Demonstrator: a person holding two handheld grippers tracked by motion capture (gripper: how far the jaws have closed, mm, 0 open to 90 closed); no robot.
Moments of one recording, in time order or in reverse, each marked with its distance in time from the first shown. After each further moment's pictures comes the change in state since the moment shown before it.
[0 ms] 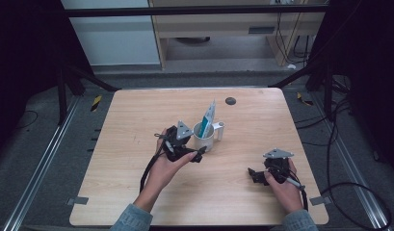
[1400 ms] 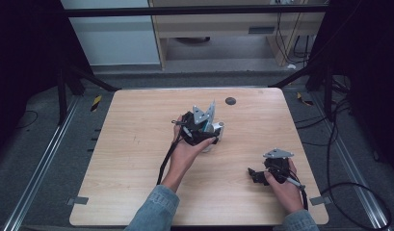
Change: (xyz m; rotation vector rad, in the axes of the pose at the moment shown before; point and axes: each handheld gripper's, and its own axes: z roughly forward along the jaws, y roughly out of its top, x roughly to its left) left arm -0.013 0.050 0.046 -0.091 0.053 -0.003; right arm 0.000 0.000 0.000 0.001 0.001 0.001
